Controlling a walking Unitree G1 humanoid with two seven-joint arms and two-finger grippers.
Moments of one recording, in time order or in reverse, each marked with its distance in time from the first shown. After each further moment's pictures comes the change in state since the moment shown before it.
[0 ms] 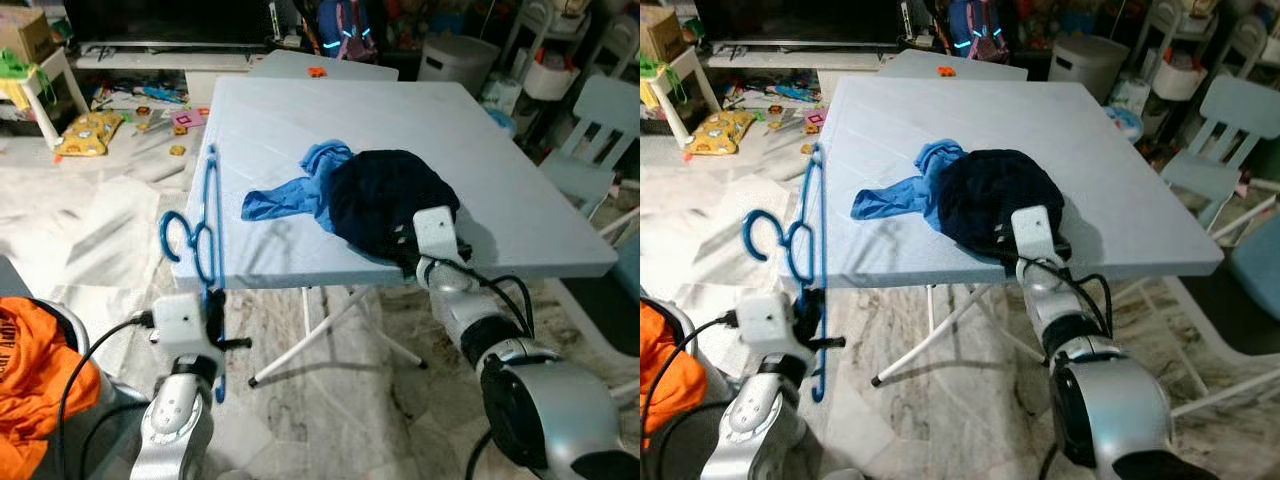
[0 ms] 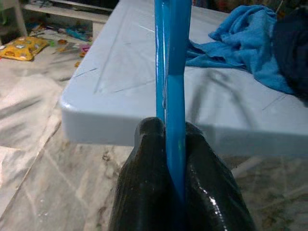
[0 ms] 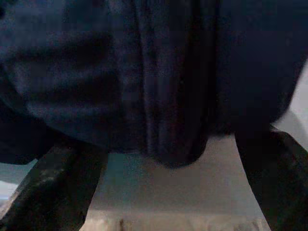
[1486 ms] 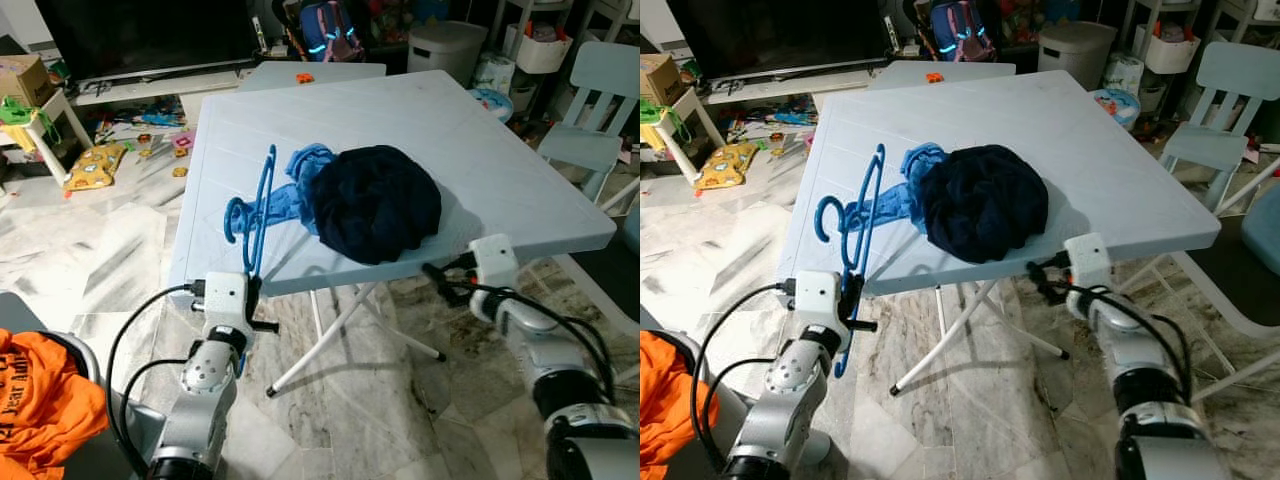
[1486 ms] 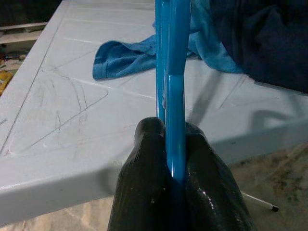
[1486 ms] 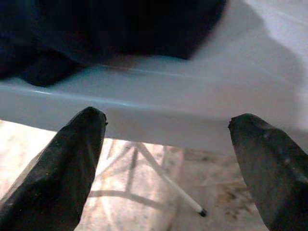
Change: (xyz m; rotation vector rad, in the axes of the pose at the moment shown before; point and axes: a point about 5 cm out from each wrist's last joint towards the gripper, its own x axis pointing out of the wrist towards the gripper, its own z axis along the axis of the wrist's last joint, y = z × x) left arm 0.044 -0.018 -0.011 0.141 0.032 -0.127; right arm -0.026 -0.053 -0.043 0.119 -0.112 0.284
